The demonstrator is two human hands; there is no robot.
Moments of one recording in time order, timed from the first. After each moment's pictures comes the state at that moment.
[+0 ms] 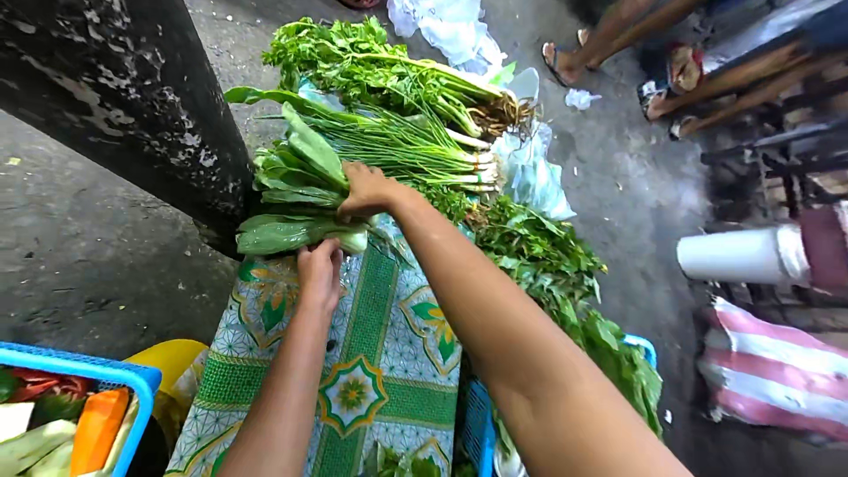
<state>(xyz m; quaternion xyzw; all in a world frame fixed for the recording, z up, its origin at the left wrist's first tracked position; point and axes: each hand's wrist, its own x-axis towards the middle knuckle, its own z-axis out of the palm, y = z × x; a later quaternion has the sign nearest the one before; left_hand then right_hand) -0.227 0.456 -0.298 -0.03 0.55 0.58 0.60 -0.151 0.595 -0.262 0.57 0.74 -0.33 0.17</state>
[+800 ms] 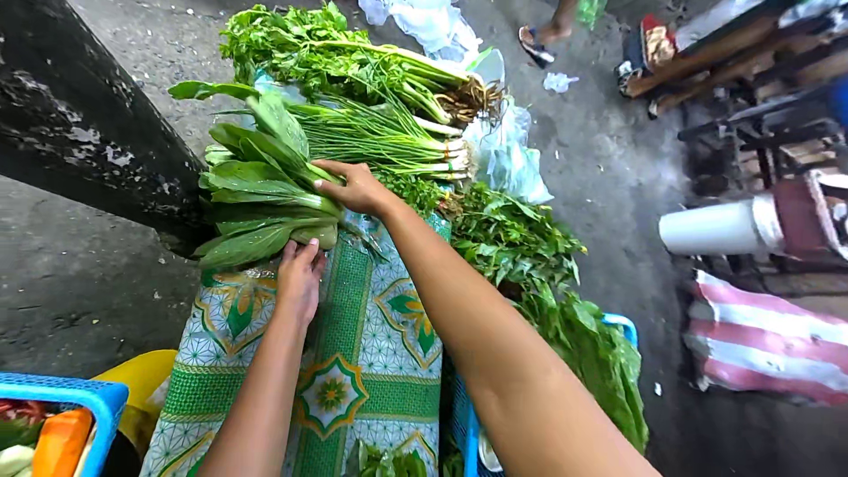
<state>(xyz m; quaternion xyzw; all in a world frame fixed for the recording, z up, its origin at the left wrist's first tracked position) -0.209 0.443 -0.309 0.04 0.56 0.53 0.64 -0.094 0.591 -0.293 0.50 0.75 -0.42 -0.06</state>
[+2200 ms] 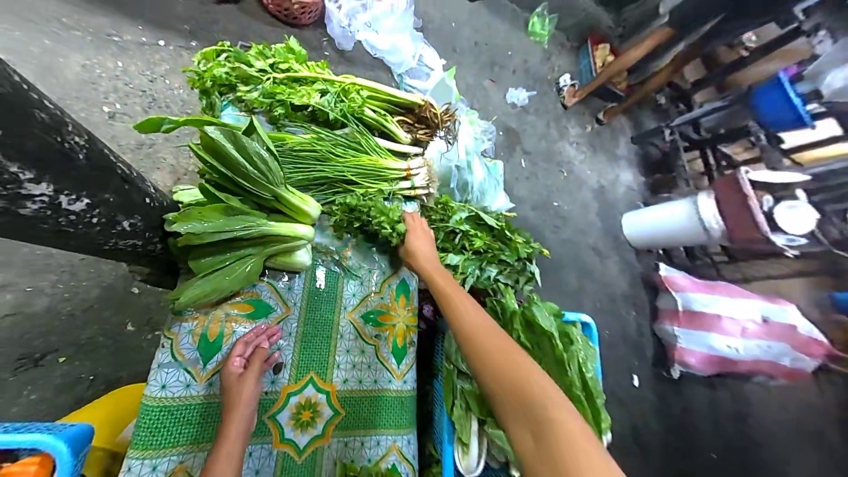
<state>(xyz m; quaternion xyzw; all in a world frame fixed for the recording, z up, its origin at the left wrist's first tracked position) -0.239 0.327 -0.355 0.19 0.64 0.46 0.59 0.051 0.520 -0.293 0.71 0.68 -0.20 -0.02</state>
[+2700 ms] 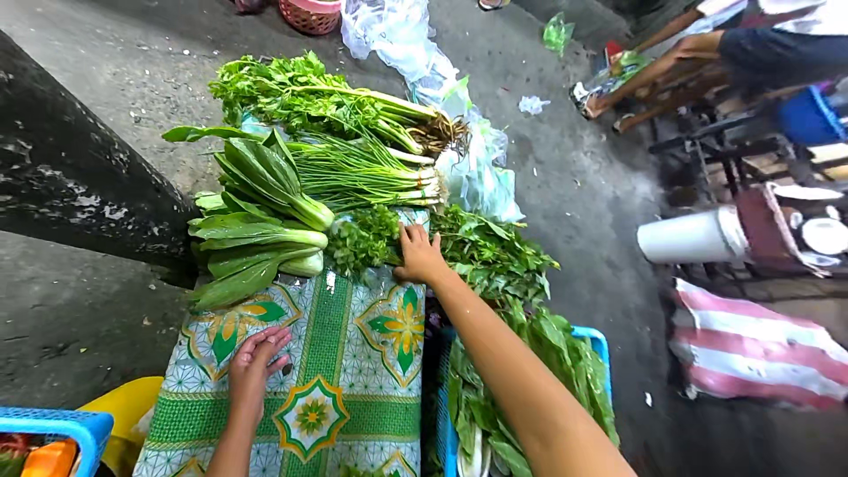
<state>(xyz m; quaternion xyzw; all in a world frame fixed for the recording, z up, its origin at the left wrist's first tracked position) -0.243 0.337 -0.351 0.13 0.66 0.44 0.60 0.049 0.528 -0.296 0.65 0.69 -0.22 0.20</state>
